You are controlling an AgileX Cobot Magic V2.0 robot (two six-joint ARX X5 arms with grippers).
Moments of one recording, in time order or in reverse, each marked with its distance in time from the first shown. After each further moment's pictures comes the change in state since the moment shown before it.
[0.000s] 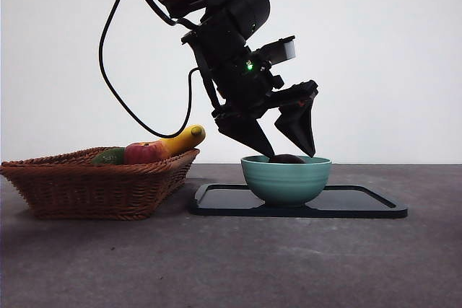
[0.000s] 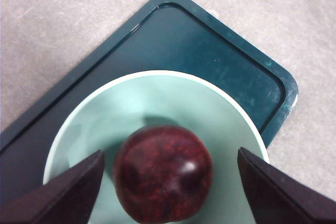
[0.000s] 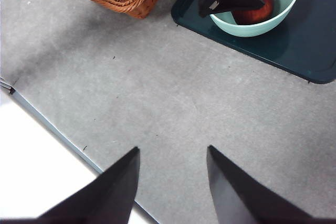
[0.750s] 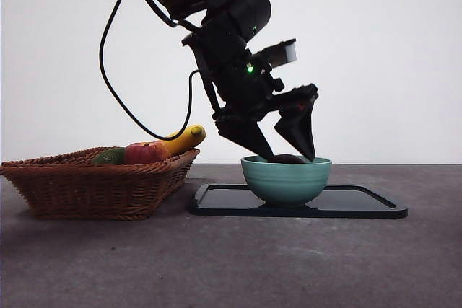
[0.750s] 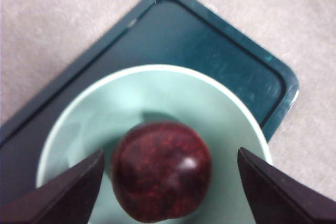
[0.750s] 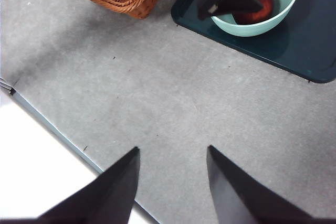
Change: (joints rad) left arm -0.002 0.014 0.002 -0.017 0.000 0.006; right arm 0.000 0.000 0.000 0.000 0.000 0.003
